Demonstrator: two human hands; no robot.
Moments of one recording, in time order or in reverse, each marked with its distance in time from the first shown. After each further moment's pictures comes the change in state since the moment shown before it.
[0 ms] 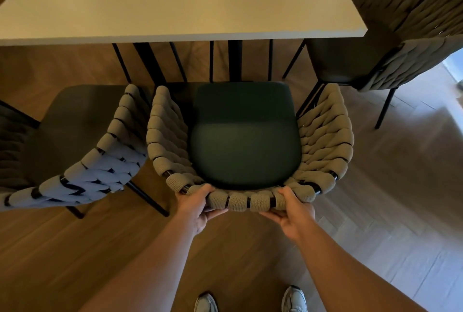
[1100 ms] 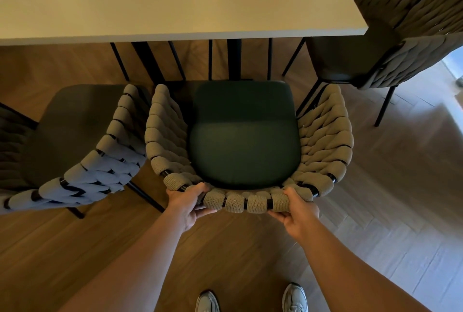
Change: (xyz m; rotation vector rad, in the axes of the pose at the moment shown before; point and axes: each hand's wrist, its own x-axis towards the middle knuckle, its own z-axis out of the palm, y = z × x) left_hand 0.006 0.022 -0.014 0.131 0.025 0.050; right_hand 0.000 -0.002 0.004 -0.021 0.123 0.001
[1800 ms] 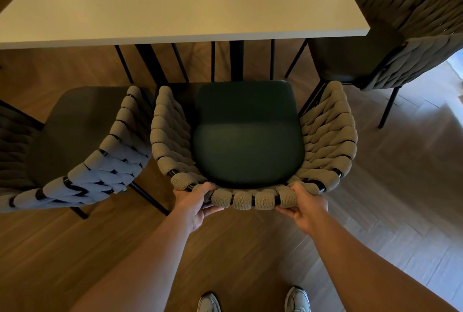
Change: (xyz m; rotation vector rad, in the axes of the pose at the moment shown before) left_hand -0.004 -0.009 0.013 -0.012 -0.030 0.049; right_hand 0.010 -0.021 -0.005 -0.087 0.017 -0.033
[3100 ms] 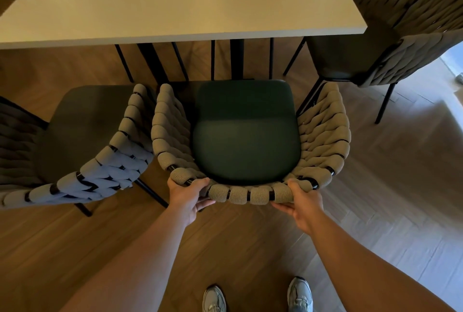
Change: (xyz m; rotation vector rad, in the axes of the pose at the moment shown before) left_hand -0.010 0.015 -0.032 0.008 0.047 0.084; right_hand -0.008 0.029 0.001 -0.057 -0.106 -0.099
